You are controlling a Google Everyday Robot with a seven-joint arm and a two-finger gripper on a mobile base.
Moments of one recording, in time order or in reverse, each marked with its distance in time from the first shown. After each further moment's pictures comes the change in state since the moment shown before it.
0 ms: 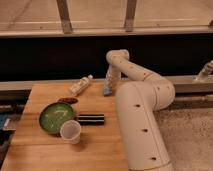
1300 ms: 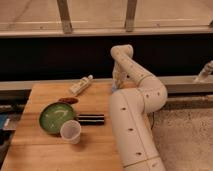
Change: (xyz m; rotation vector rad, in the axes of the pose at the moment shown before) arm -0.029 -0.037 -0.011 0.111 0.076 0.046
